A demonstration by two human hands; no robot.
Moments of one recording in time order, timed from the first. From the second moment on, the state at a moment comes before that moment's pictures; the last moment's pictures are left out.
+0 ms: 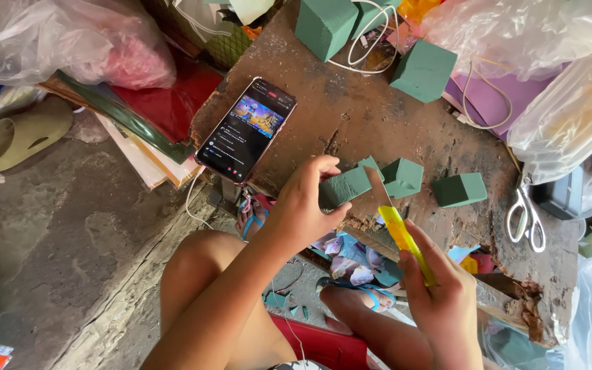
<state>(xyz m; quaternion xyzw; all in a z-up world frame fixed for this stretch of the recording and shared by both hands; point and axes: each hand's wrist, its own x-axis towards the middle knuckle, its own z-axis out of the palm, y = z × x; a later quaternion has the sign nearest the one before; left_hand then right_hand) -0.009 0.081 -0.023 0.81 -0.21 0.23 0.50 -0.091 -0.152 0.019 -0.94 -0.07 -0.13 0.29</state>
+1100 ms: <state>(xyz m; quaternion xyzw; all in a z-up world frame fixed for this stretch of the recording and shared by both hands) 0.012 0.095 -0.006 0.82 -0.12 0.34 0.44 -0.077 -0.145 0.018 -0.93 -0.07 -0.11 0.34</state>
